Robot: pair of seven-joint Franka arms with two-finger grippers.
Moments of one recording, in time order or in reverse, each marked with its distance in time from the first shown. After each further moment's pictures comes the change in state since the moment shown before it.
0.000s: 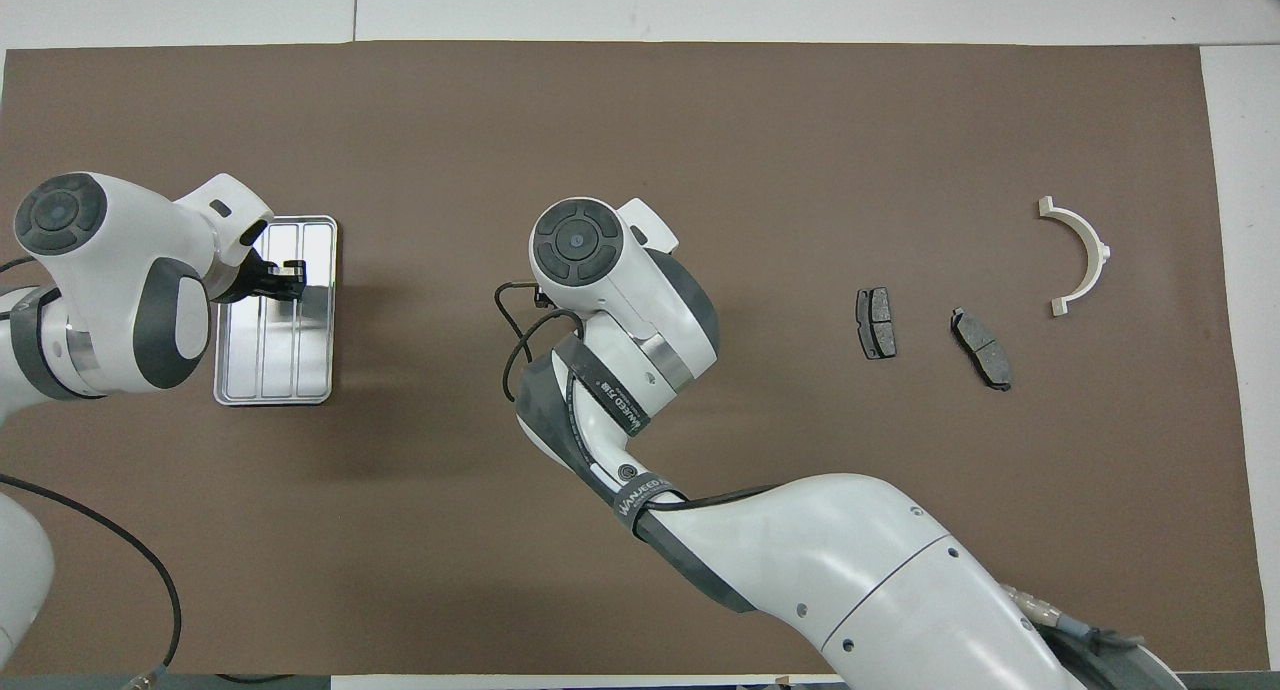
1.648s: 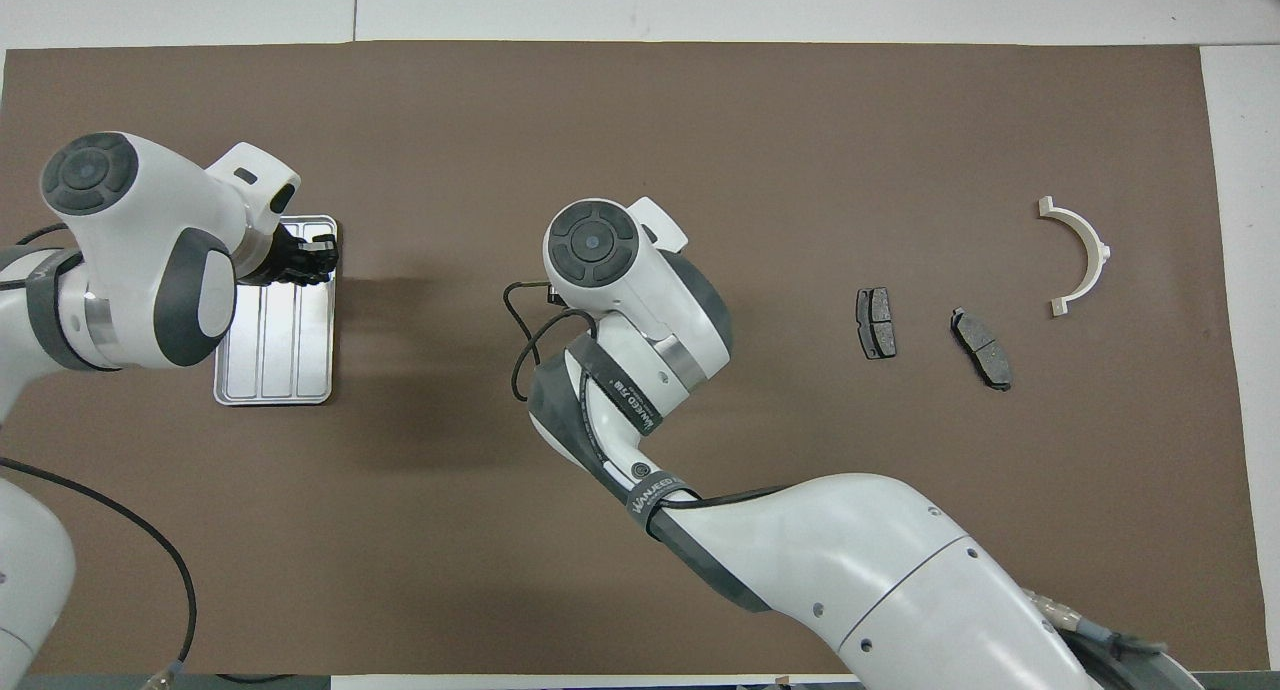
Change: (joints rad) left arm -0.085 -0.002 -0.029 0.102 -0.001 -0.136 -0.279; right arm -0.040 -0.041 -0.001 -0.023 -0.006 0.005 -0.053
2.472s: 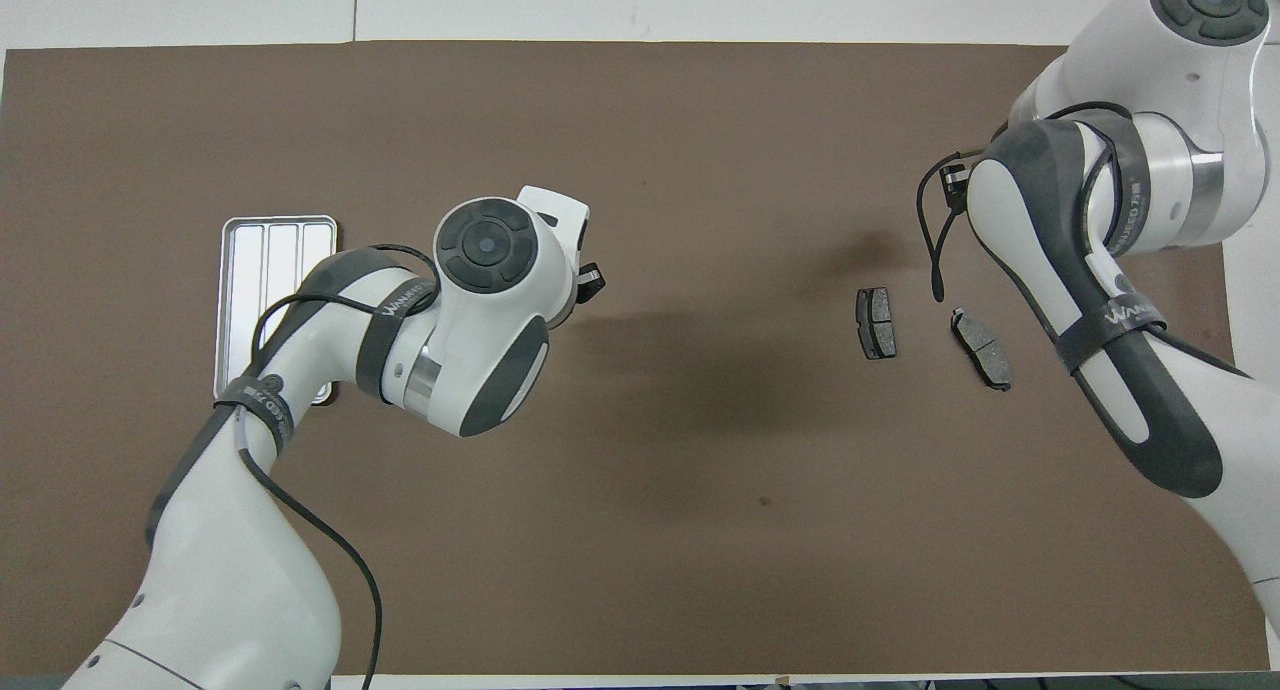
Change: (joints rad) left arm -0.456 0.055 -0.005 0.084 0.000 0.016 -0.669; right arm -0.560 -0.205 -0.004 -0.104 0.002 -0.183 -0.746
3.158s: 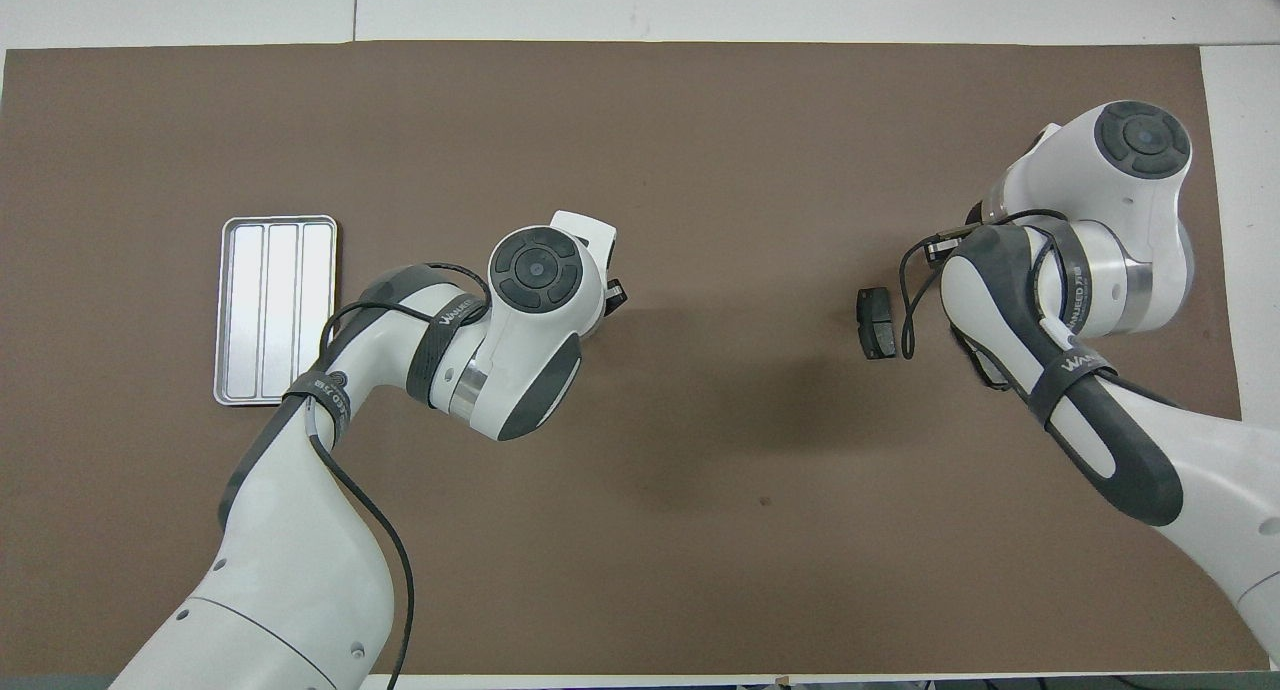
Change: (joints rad) left arm -0.024 0.066 0.009 -0.008 0.000 0.052 -0.029; right arm -0.040 -0.066 0.002 -0.333 -0.001 0.287 -0.061
